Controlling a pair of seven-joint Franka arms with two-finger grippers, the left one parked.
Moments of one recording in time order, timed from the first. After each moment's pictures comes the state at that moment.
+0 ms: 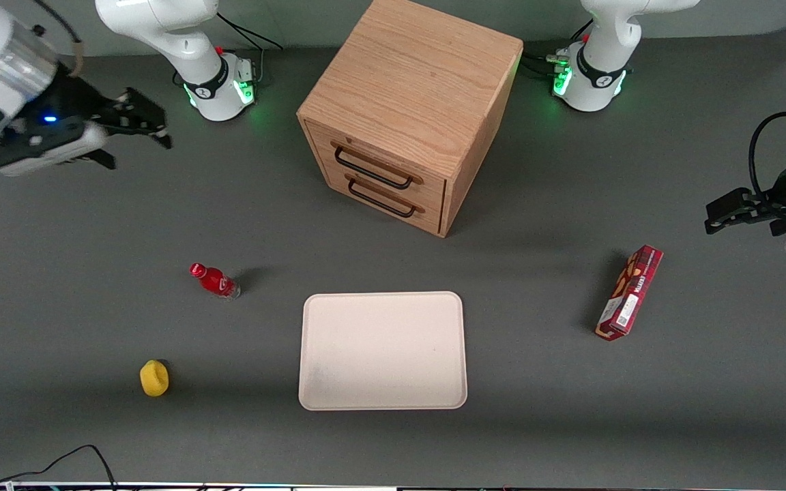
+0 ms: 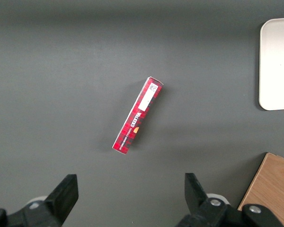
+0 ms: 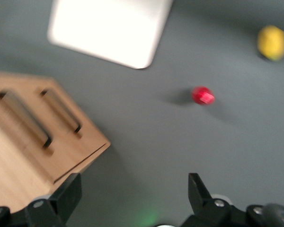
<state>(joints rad) 0.17 -0.03 0.10 -1.53 0.18 1.46 -0.15</state>
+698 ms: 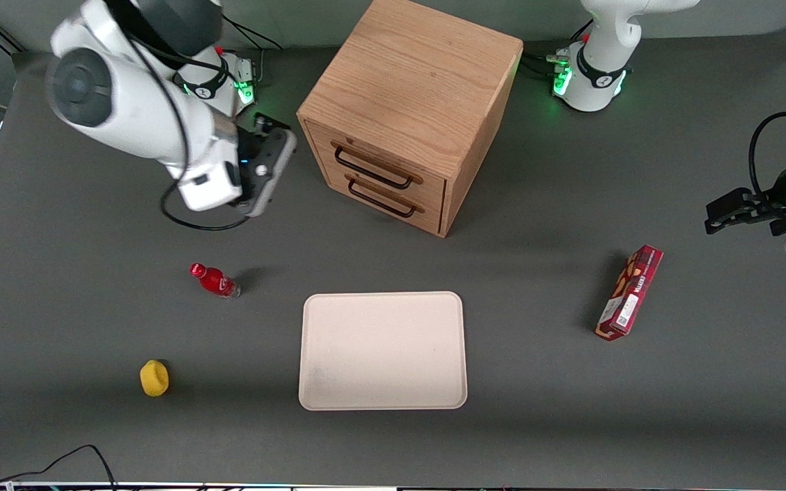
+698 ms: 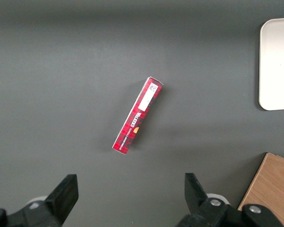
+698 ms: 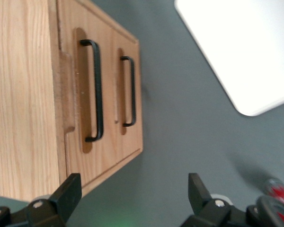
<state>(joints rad) 0.17 0.22 0.35 -1.52 0.26 1.56 -0.55</state>
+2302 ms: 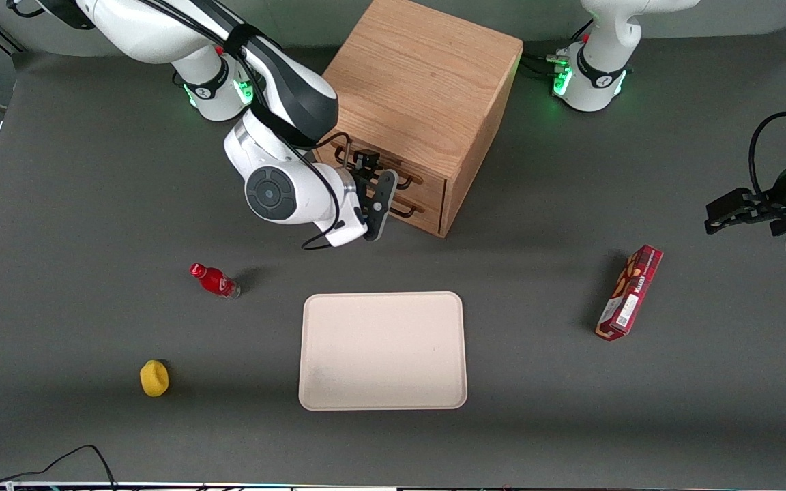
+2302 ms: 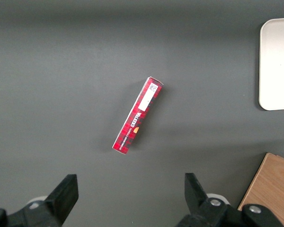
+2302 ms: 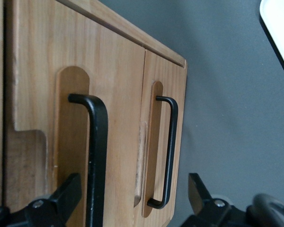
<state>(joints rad) 0.21 0.51 0.51 -1.56 0.29 1.81 -0.54</state>
